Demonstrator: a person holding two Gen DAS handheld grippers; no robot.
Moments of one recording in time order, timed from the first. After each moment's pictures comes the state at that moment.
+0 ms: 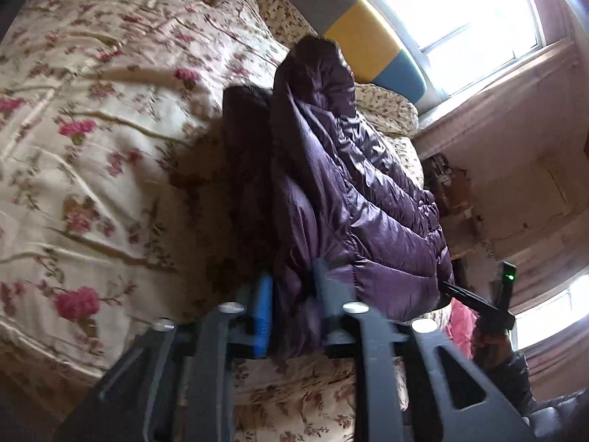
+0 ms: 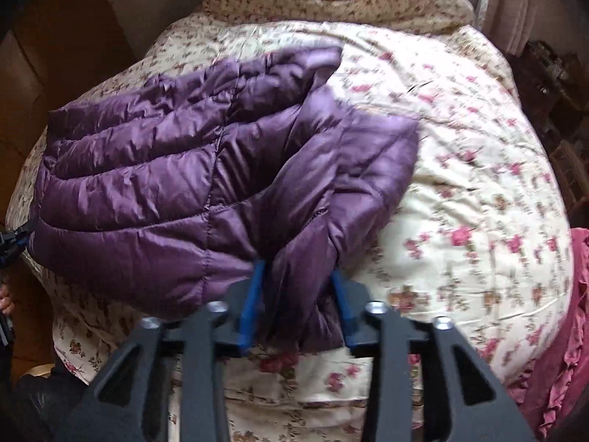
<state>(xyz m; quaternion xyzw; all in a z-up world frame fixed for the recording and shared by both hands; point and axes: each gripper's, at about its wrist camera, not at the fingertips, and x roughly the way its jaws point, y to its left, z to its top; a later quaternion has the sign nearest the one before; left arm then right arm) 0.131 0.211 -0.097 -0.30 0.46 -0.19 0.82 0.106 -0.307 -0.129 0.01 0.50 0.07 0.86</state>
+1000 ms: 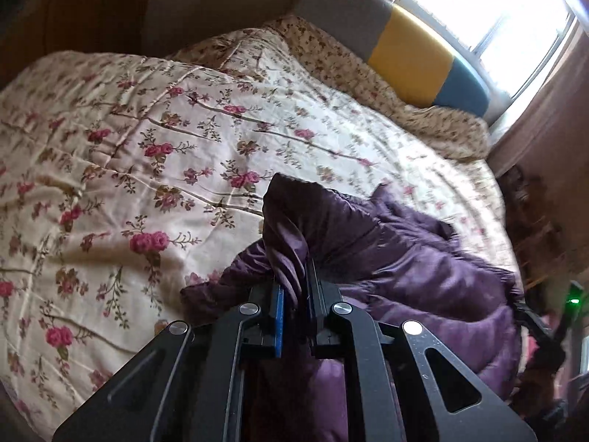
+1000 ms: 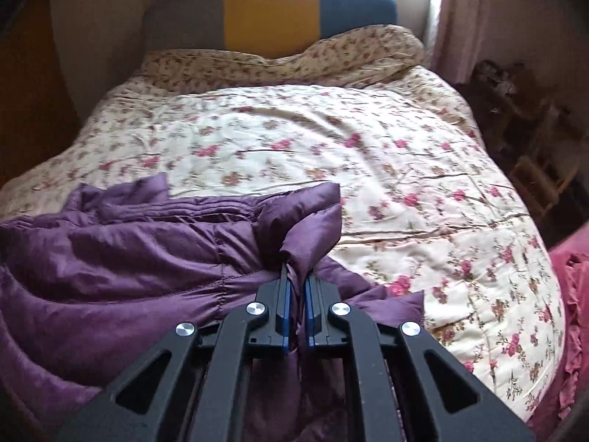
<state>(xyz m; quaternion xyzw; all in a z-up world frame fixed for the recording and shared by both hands) 0.280 0.168 -0.071 -0.18 0.46 -0.04 0.87 0.241 -0.287 -0.139 0.02 0.41 -0.06 0.91</state>
